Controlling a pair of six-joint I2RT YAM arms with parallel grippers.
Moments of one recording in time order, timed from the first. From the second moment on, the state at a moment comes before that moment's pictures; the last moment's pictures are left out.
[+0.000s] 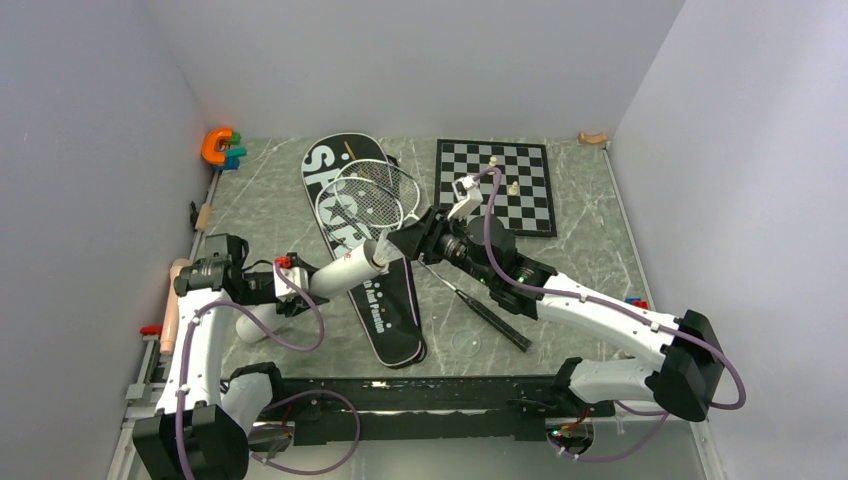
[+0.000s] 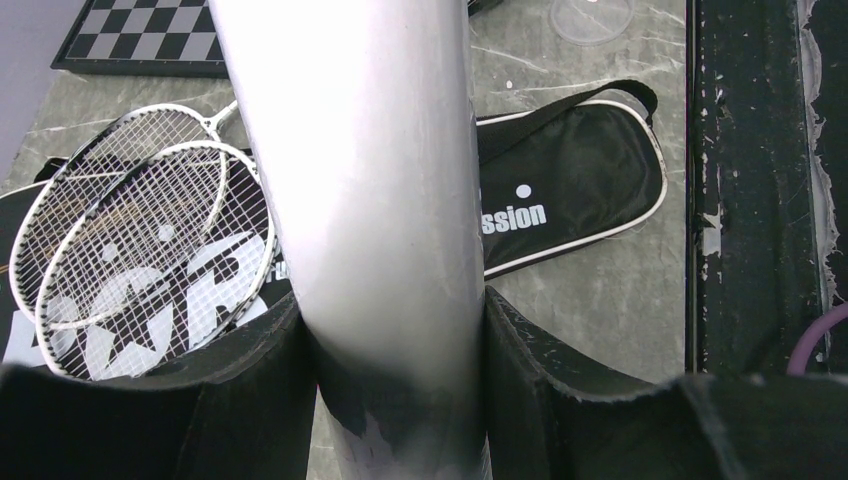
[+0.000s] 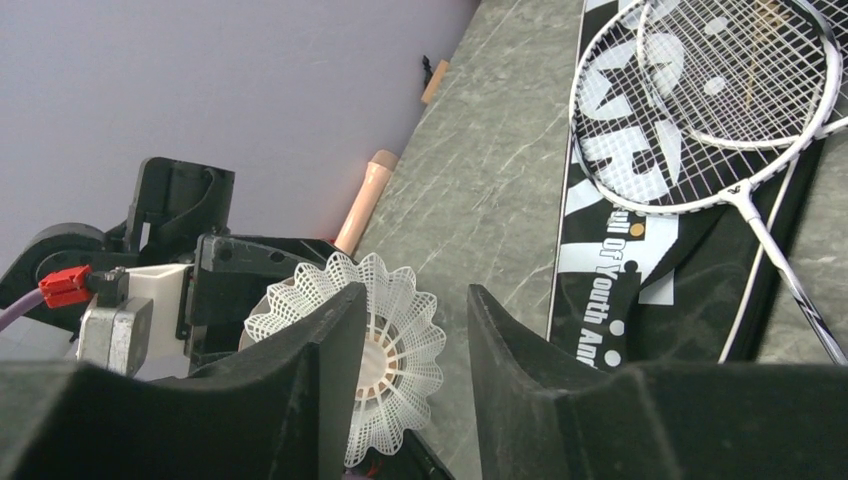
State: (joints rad) left arm 0.19 0.94 0.78 -1.15 1.21 1.58; right arm 0.93 1.21 0.89 0.21 0.08 0.80
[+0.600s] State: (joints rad) left arm 0.19 0.94 0.79 -1.14 1.21 1.56; right arm 0.95 1.20 0.90 0.09 0.01 0.69
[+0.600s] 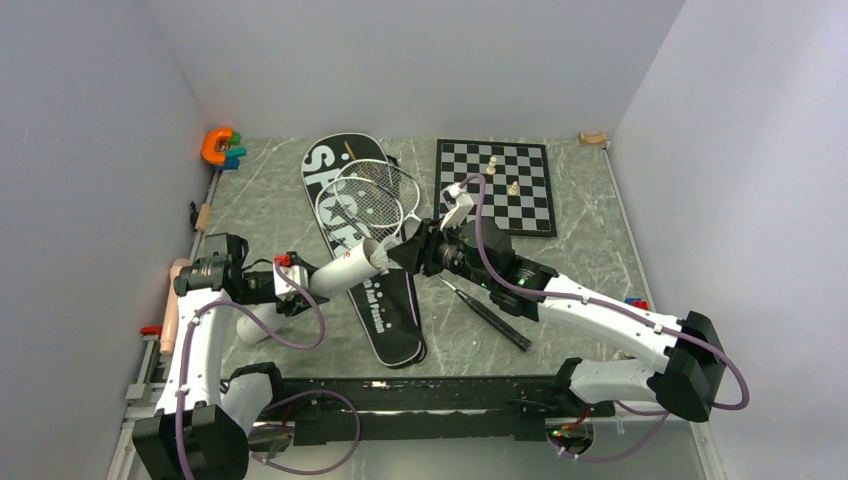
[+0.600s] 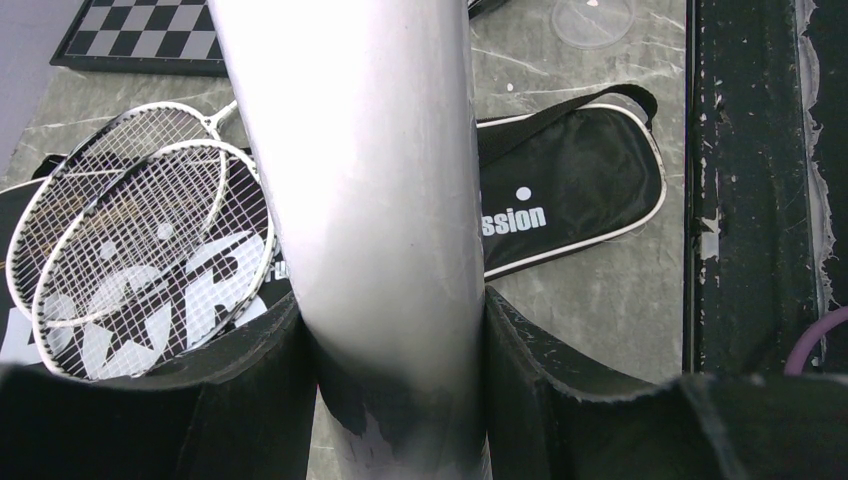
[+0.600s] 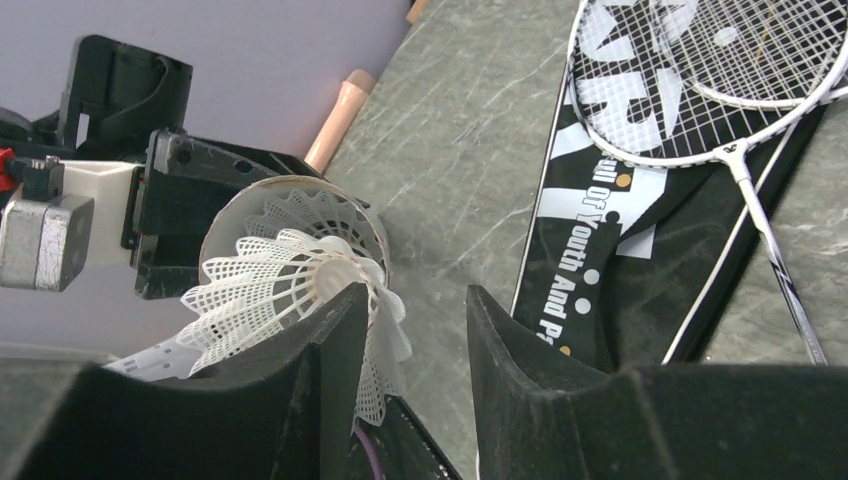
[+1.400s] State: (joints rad) left arm 0.19 0.94 0.79 -1.19 1.21 1.61; right arm 0.95 1.36 1.09 -0.10 -0.06 0.56
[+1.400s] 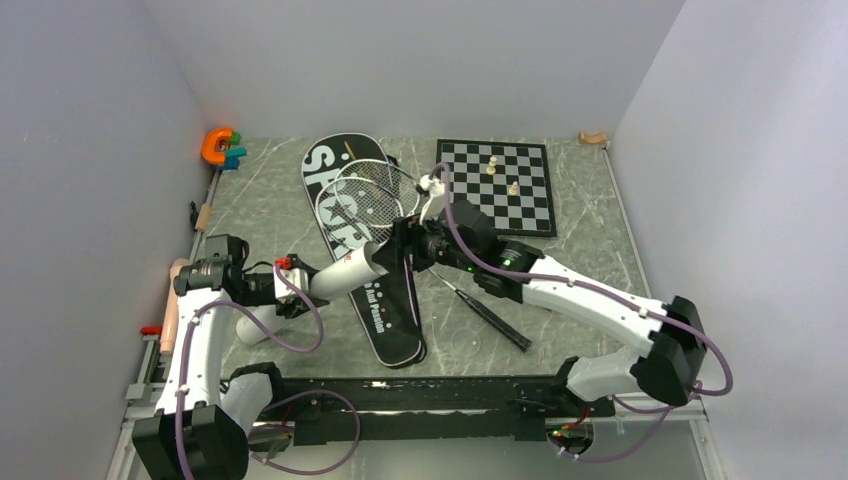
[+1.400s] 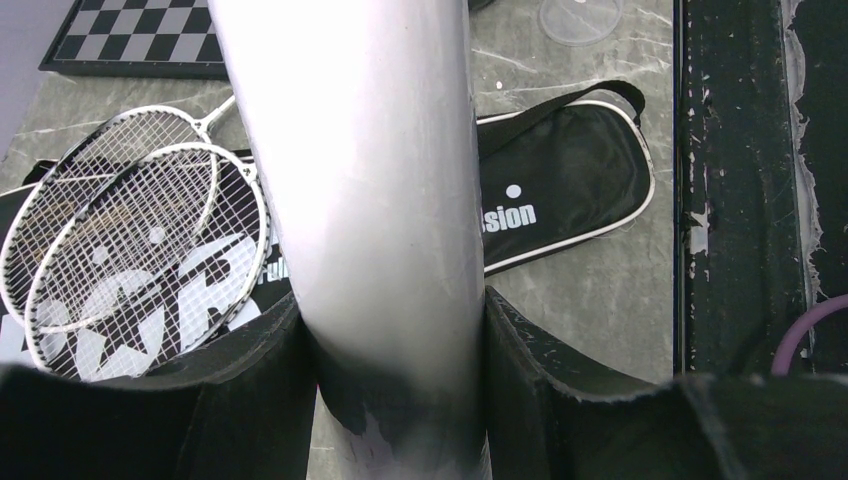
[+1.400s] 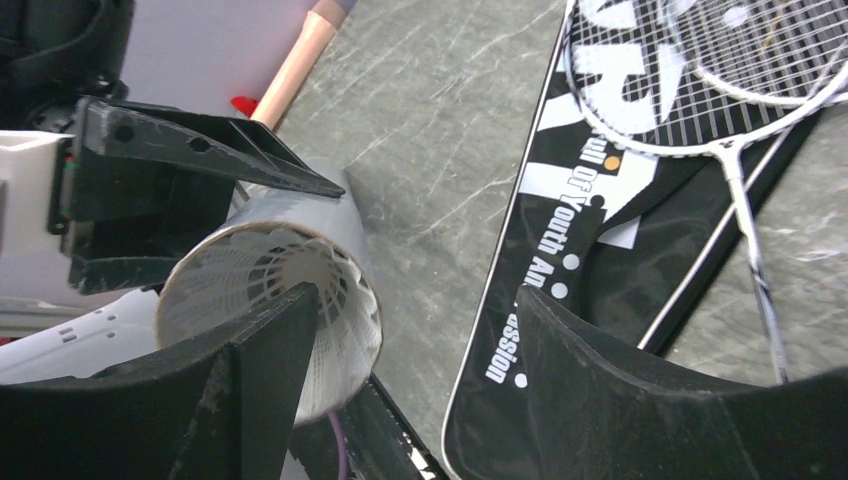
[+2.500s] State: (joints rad) left arm 0.19 0.95 0.80 -1.22 1.19 1.63; right arm 0.92 1.50 1.20 -0.16 -0.22 0.53
